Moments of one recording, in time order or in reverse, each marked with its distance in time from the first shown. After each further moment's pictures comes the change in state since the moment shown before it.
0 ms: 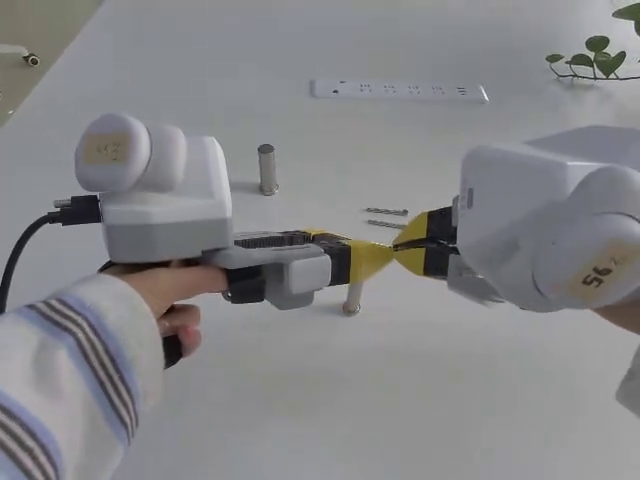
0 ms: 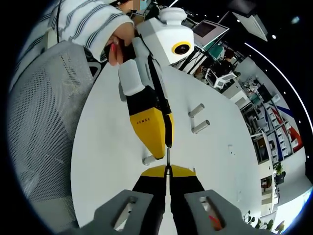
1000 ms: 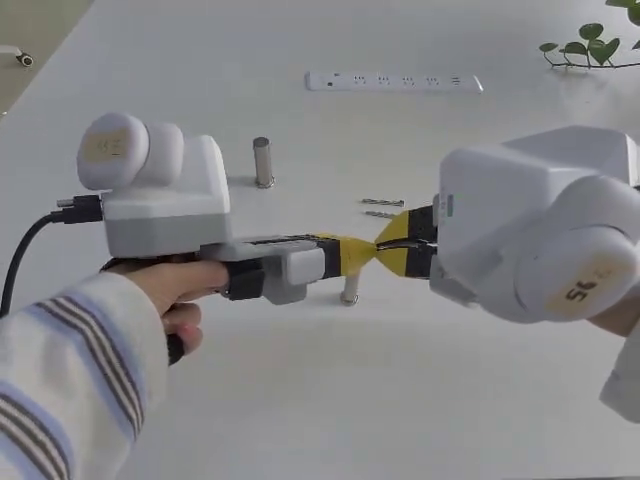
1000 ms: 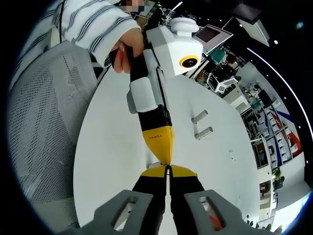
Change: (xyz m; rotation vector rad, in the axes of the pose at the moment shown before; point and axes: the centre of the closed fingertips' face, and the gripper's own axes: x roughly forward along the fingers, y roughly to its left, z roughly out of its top) left arm 0.001 -0.001 -0.010 -0.073 0.025 -0.004; right arm 0.001 0.010 0.012 -0.031 -0.023 -0.001
